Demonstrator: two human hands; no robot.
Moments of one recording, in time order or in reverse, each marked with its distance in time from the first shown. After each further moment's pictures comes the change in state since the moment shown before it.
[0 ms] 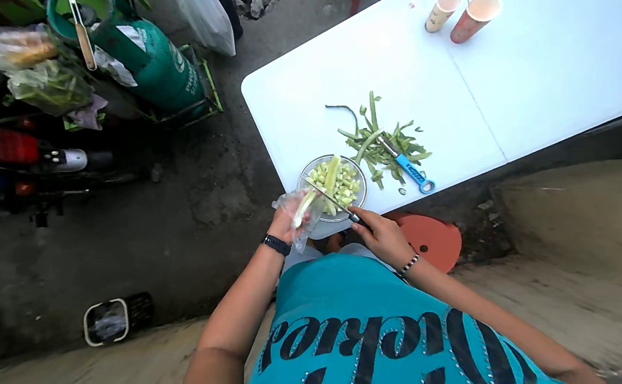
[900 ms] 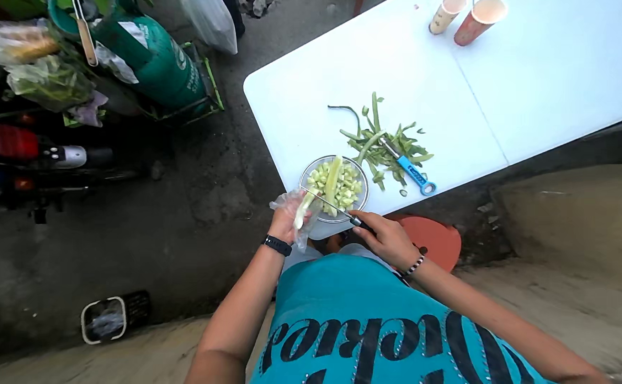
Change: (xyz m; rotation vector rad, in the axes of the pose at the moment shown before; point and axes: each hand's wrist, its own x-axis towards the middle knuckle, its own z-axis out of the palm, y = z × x) left_hand -0.002 0.004 0.006 0.034 0.169 0.028; right_hand -0.001 0.002 -0.009 -0.004 -0.048 -0.052
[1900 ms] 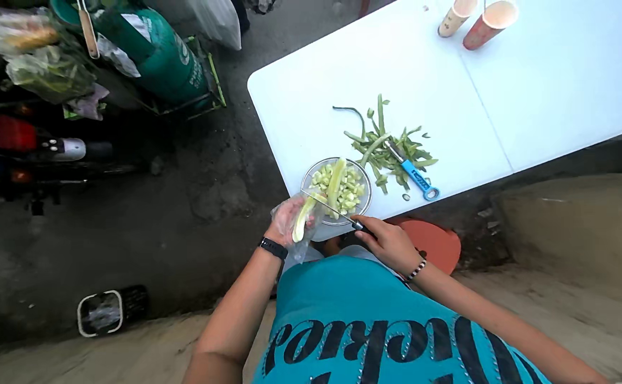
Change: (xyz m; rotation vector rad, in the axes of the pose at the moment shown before) left_hand 0.000 0.011 -0.011 -0.197 -0.286 -0.222; right_hand 0.004 0.002 -0.002 -0.071 -0.082 0.017
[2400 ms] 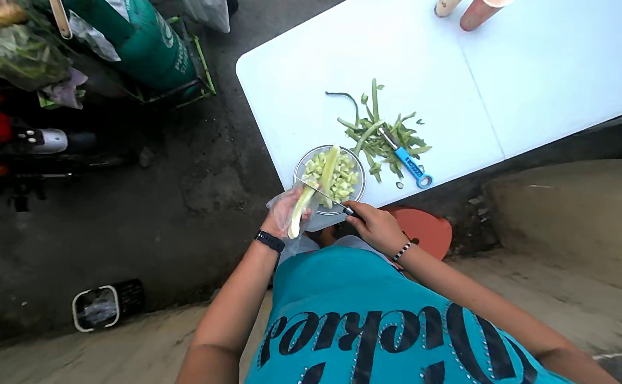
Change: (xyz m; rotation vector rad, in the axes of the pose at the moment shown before) left_hand 0.004 -0.012 -0.003 0.184 -0.011 0.042; right_hand 0.011 0.005 0.009 -0.035 -0.005 0.045
